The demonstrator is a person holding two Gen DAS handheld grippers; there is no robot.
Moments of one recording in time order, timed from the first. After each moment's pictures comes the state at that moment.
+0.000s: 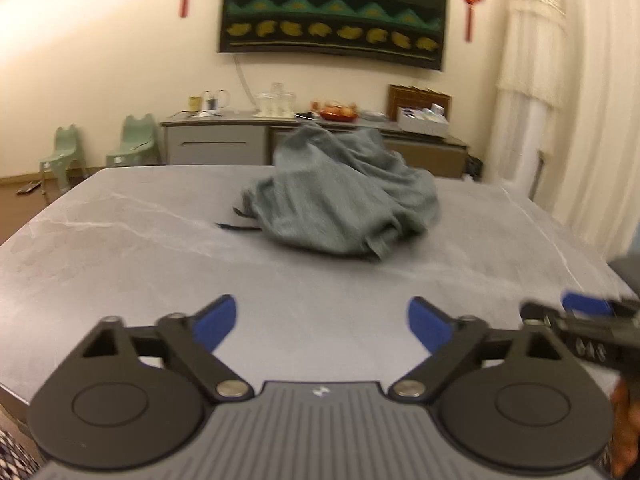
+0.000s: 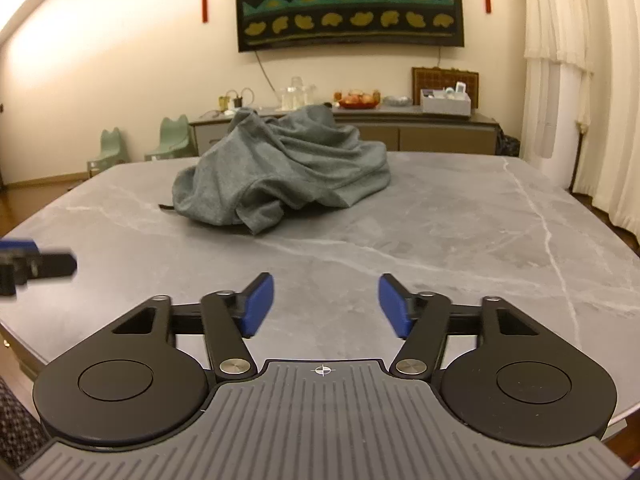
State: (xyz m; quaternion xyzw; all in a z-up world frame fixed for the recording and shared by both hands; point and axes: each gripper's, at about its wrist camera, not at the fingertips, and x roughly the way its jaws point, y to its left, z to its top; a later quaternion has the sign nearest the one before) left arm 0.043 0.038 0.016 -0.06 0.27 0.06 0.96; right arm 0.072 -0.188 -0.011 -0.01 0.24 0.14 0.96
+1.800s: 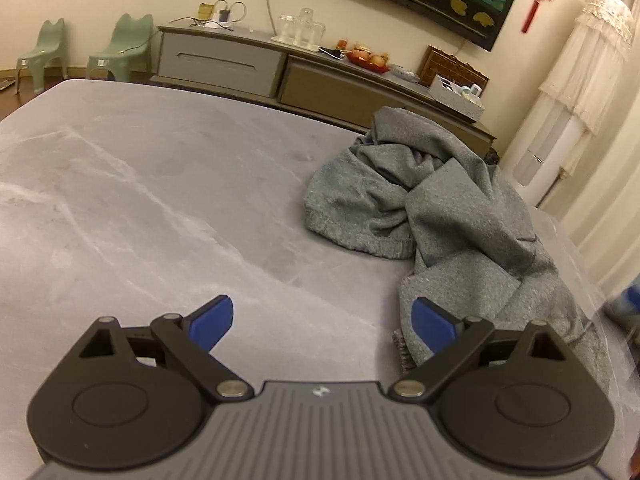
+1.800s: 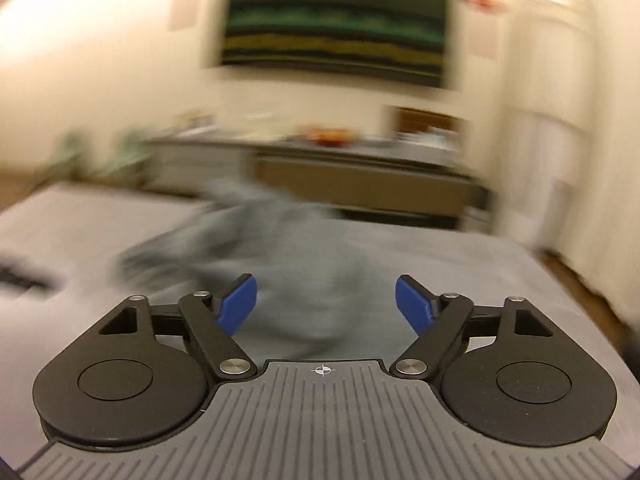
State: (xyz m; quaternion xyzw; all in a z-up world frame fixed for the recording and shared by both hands) left arm 0.242 0.181 -0.021 -0.16 0.37 0.02 0.91; right arm 0.235 -0.112 0.010 -0.12 0.20 0.15 0.96
